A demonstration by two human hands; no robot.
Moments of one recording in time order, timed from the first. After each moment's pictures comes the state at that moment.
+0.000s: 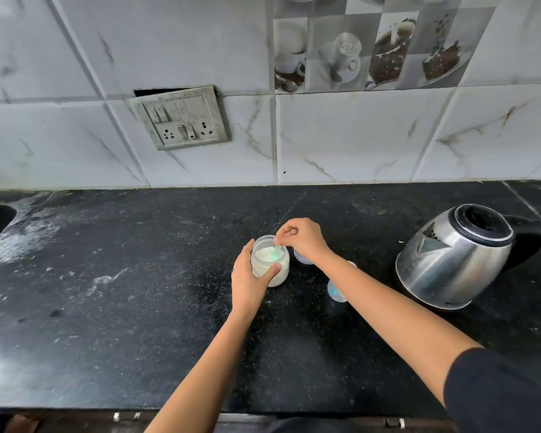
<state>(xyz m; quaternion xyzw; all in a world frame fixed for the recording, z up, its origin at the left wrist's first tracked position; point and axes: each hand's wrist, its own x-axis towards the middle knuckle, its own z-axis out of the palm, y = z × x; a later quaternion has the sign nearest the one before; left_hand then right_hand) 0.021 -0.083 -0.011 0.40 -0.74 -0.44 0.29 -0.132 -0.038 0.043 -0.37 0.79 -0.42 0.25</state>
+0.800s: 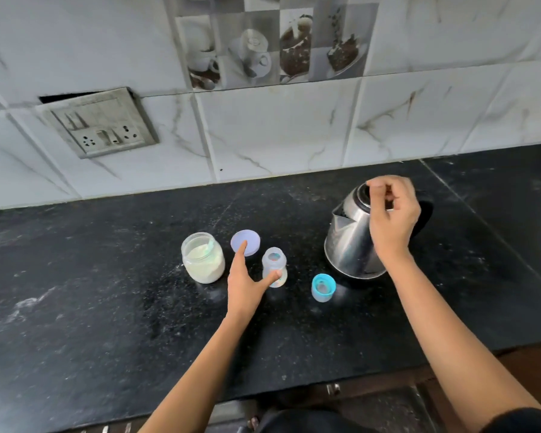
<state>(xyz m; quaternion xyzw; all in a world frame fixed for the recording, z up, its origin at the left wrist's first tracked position) -0.040 0.030 -0.005 0.33 -0.76 -0.51 0.23 -0.229 0.194 0.096 -0.27 0.71 -0.60 -0.27</state>
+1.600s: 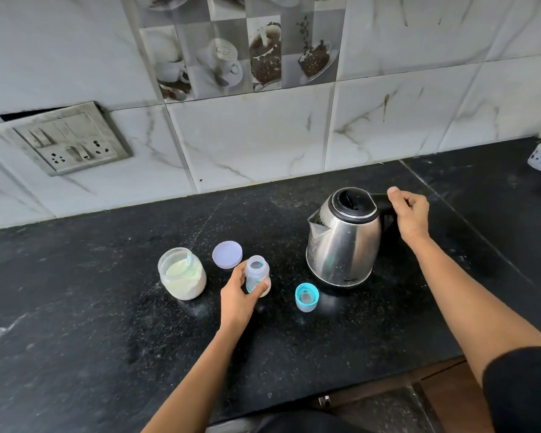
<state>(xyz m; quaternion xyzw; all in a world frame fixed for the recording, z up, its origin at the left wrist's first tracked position) -0.063 0.036 -0.028 0.34 -0.75 -0.54 0.19 -0.332 0.253 0.067 -0.17 0.78 -0.60 -0.05</state>
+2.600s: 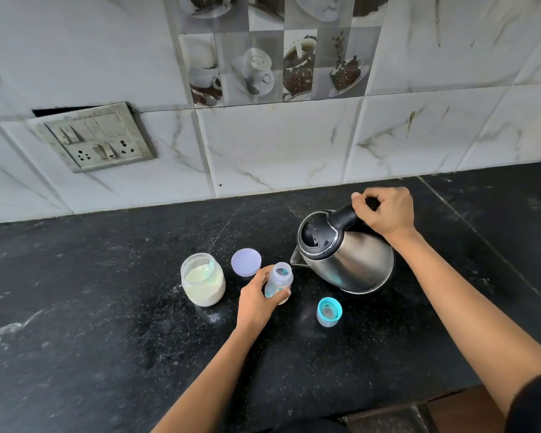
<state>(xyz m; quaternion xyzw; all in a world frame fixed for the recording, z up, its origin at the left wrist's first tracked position) -0.069 0.011 -0.029 0.28 -0.78 -0.54 0.17 -0.298 0.164 0.110 -0.36 0.82 -0.39 -0.22</state>
